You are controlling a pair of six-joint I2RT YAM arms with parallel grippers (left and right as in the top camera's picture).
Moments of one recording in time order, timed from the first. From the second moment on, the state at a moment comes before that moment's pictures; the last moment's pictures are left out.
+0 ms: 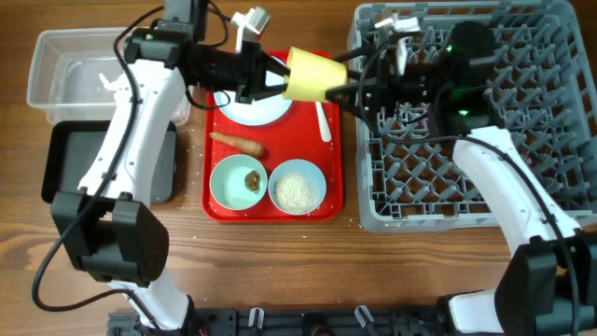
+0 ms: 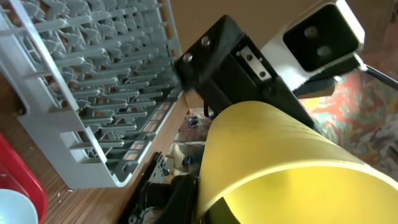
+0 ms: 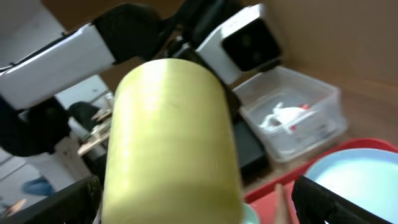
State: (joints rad) left arm -0.16 1.87 1.76 -1.06 1.33 -0.20; right arm 0.17 1.59 1.14 0.35 -1.32 0.43
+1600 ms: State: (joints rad) left arm -0.17 1.88 1.70 -1.01 0.23 -0.21; right arm 0.26 1.53 1.25 -1.32 -0.12 0.37
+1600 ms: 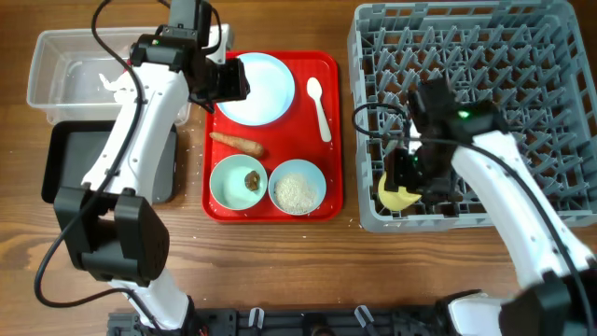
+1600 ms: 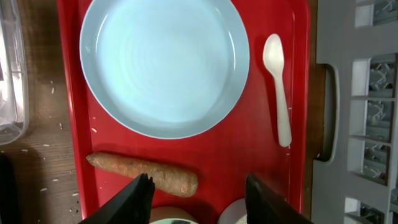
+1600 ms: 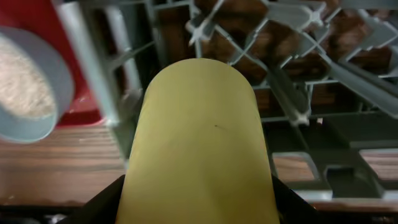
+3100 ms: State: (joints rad) left arm 0.11 1.64 1.54 -1.26 0.44 -0.29; right arm 0.26 1.56 1.64 -1.18 -0.12 0.28
